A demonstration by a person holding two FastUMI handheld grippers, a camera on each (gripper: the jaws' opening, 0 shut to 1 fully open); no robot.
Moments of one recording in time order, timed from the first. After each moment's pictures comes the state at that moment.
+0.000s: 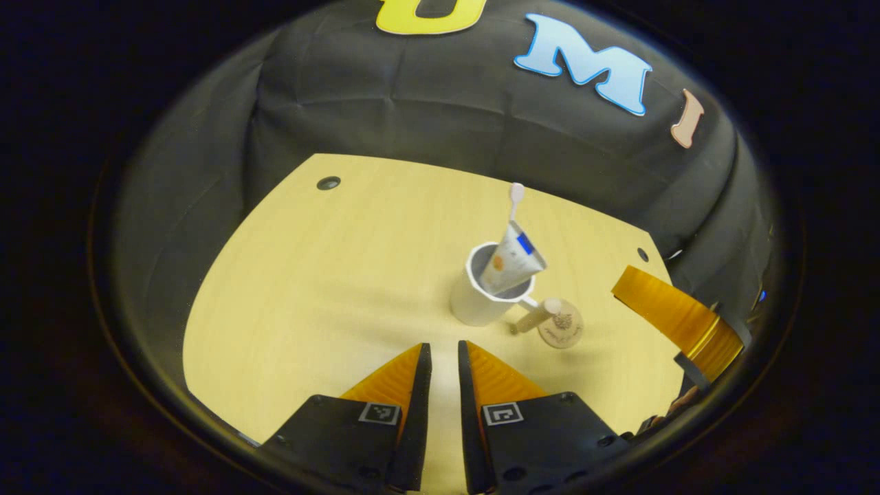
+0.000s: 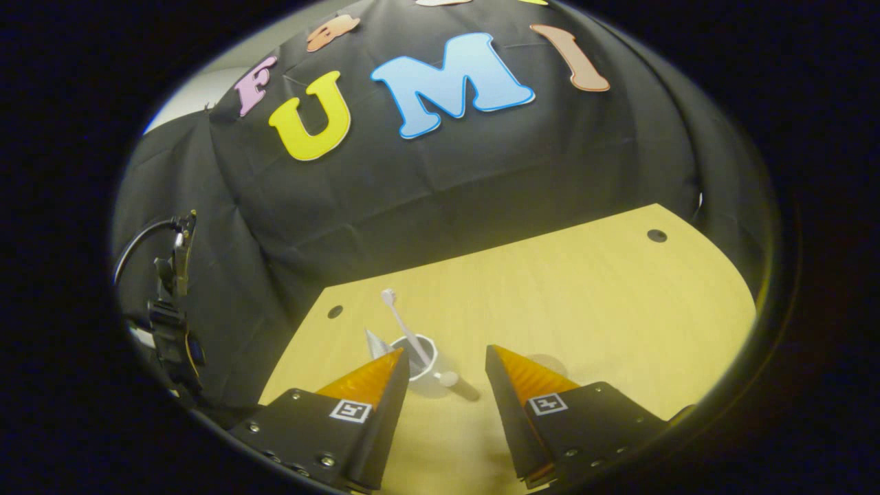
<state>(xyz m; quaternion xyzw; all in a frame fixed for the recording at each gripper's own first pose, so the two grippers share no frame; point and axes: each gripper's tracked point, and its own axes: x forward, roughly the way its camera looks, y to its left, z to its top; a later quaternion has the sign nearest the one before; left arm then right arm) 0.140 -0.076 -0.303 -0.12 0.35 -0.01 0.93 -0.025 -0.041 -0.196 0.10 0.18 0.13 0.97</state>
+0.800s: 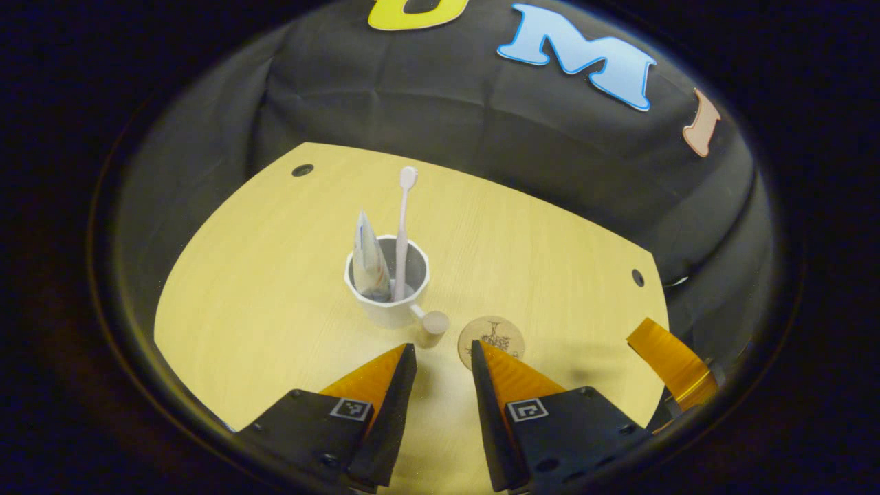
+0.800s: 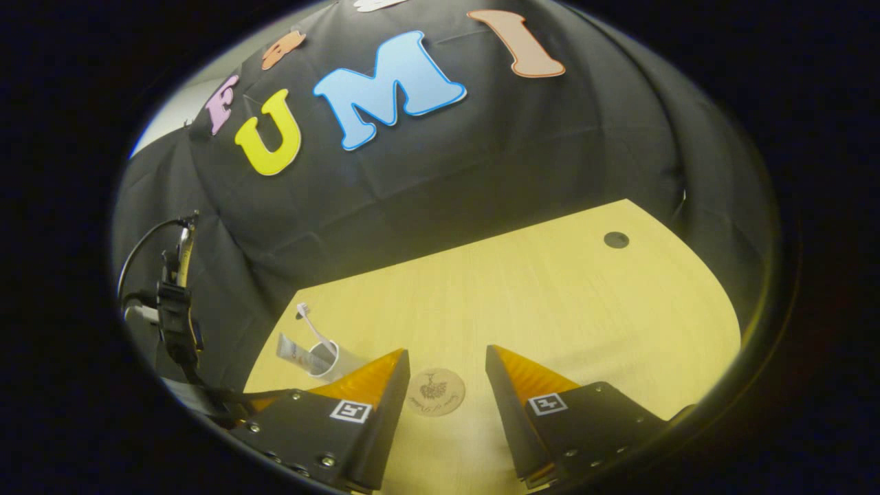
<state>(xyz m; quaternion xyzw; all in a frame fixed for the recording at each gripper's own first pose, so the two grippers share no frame) 0.188 -0.200 -0.313 -0.15 0.35 0.05 0.92 0.005 -0.174 -0.194 0.11 0.20 0.12 0.96</state>
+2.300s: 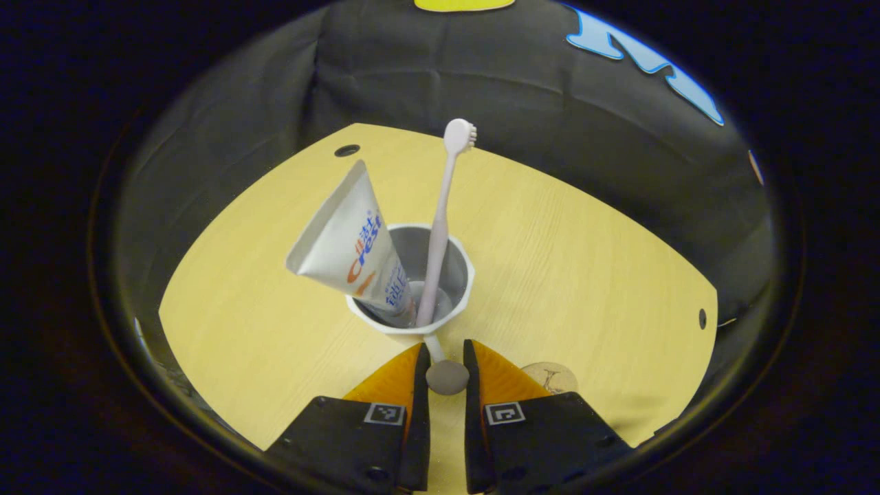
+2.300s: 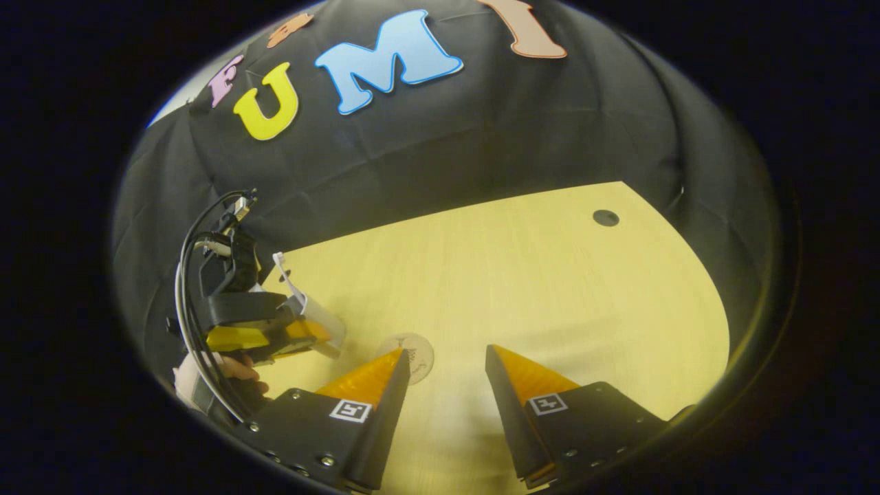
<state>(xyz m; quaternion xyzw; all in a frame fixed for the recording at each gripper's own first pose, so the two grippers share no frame) 0.233 -0.167 -0.350 -0.16 0.36 0.19 0.90 -0.024 -0.198 -0.243 0.07 0.27 0.11 0.95</state>
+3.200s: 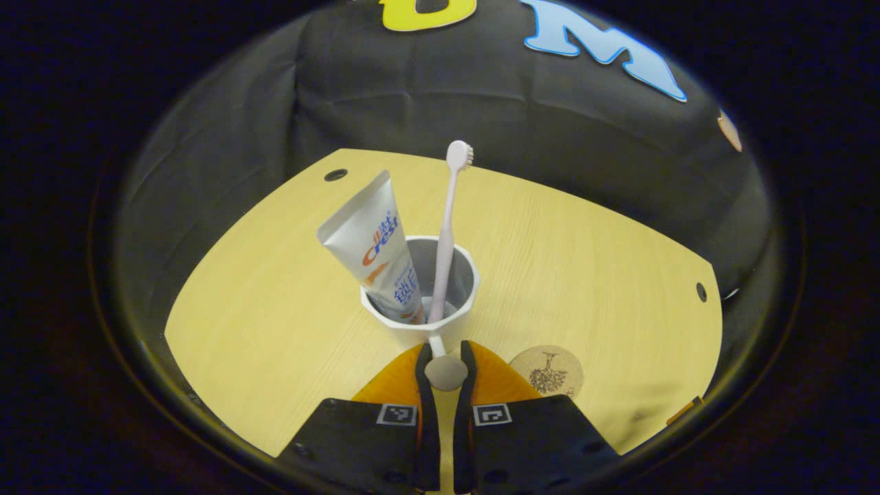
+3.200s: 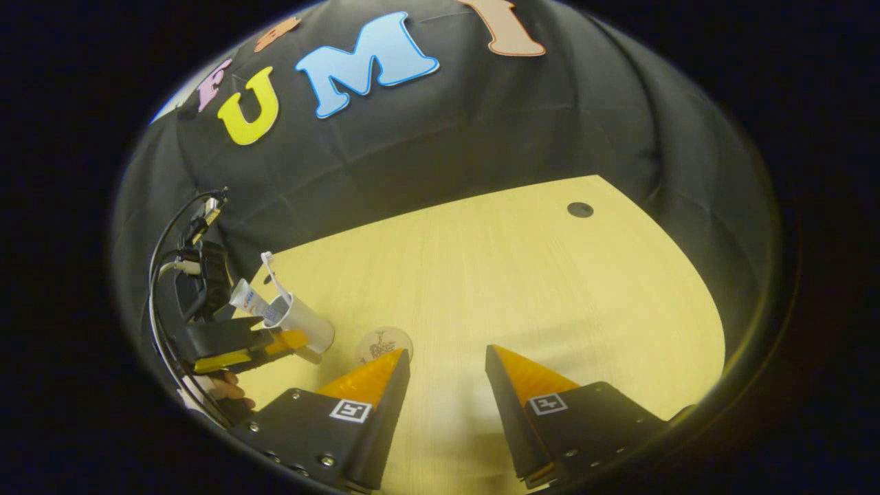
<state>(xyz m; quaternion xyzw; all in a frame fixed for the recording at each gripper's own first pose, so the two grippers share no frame) 0.216 -0.184 -0.343 -0.10 0.32 0.14 0.93 -0.033 -0.217 -0.248 0.08 0.27 0.08 0.96</state>
